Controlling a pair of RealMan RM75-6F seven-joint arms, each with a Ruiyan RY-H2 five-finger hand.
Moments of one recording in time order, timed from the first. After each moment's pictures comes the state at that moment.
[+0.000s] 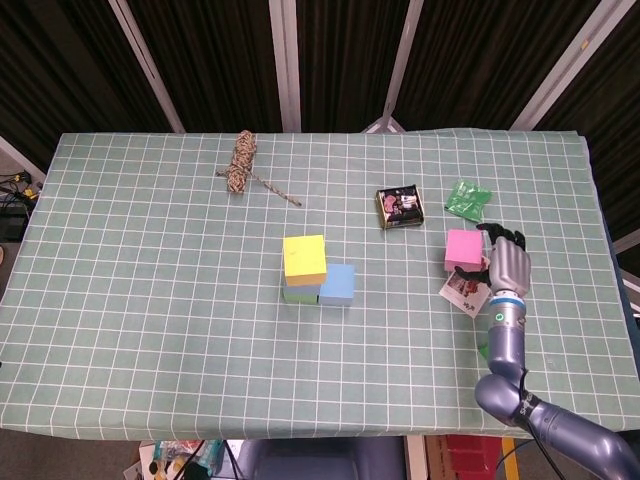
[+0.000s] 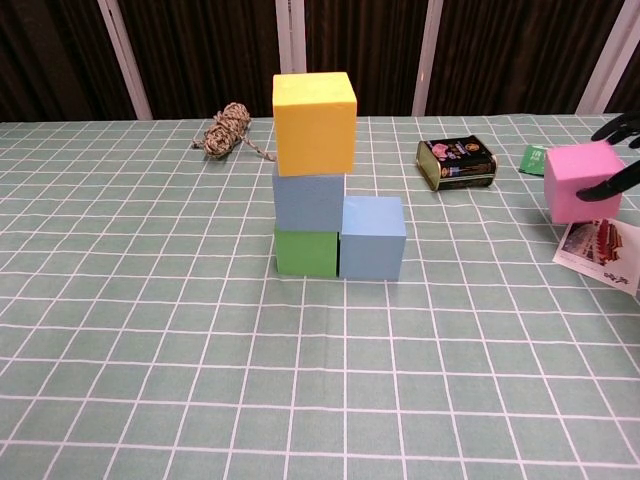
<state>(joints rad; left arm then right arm) 0.08 -1.02 -0.12 -1.83 1.28 1.63 0.13 0.56 -1.55 0.41 -1.38 -0.67 1.12 -0.27</state>
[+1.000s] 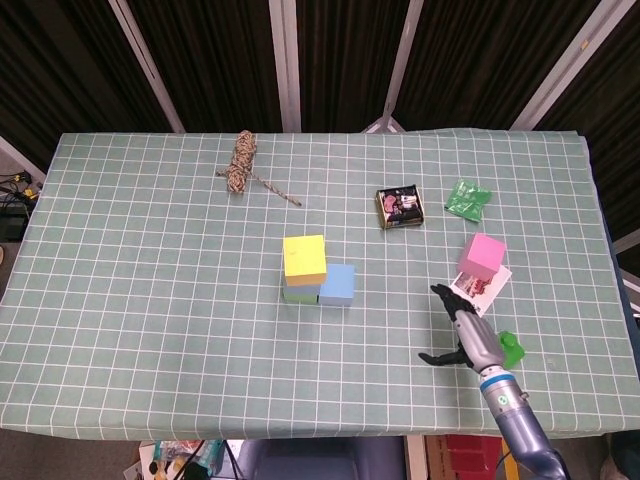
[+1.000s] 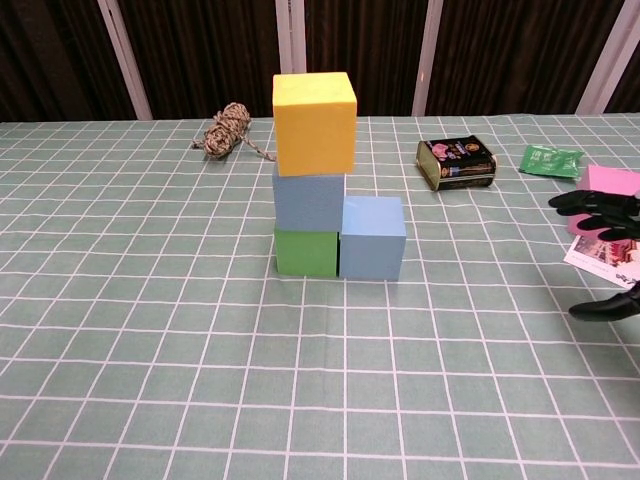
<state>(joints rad) 0.10 -0.99 -0.12 -1.83 1.27 1.64 0.07 0.35 -1.31 0.15 -1.87 -1.08 1.03 -0.02</state>
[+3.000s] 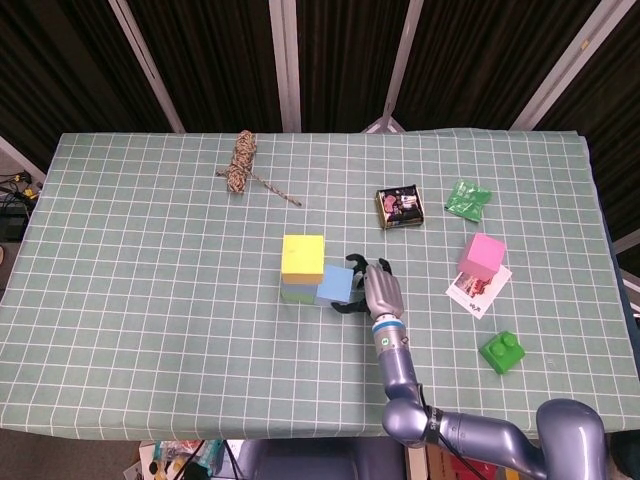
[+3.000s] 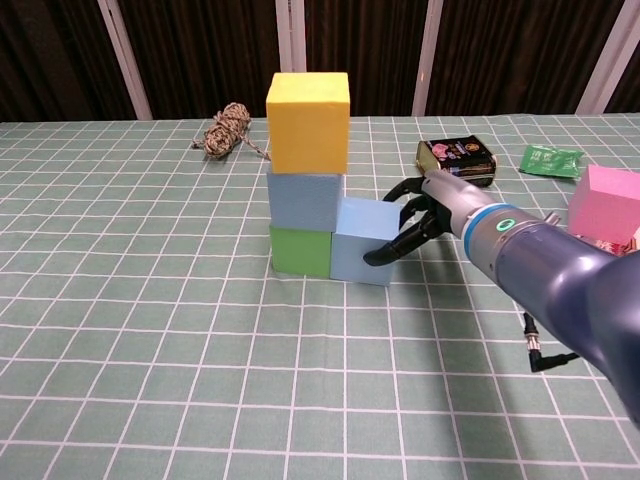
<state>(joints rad) 0.08 -0.97 -0.13 -1.84 1.24 1.58 0.05 0.75 -1.90 0.42 -1.48 -0.61 1.18 -0.38</state>
